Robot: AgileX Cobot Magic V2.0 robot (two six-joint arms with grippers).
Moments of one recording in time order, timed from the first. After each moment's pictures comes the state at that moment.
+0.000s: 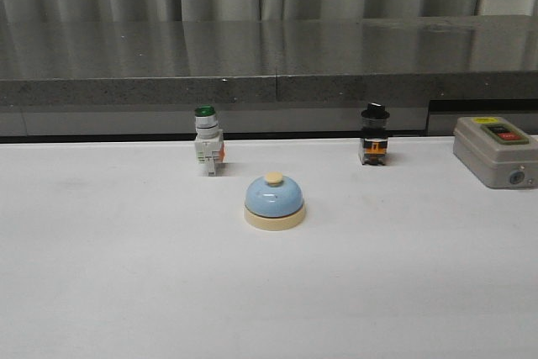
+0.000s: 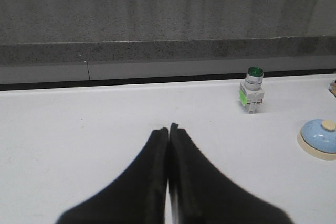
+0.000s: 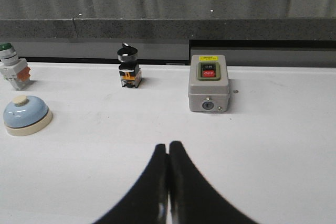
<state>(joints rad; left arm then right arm) -0.17 0.33 -0.20 0.02 0.16 -0.04 0.14 -0.01 0.03 -0.03 0.20 0.08</state>
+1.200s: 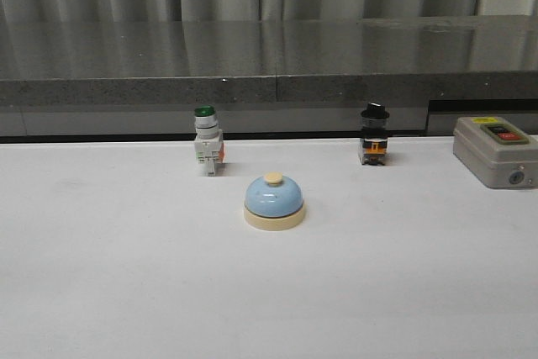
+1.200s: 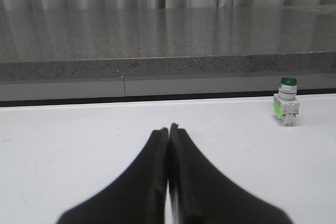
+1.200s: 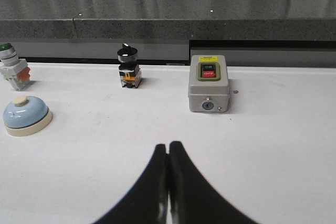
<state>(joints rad) -0.08 0.00 0.00 0.07 0.14 -0.04 0.14 -0.01 0.03 -0.03 0.20 0.08</state>
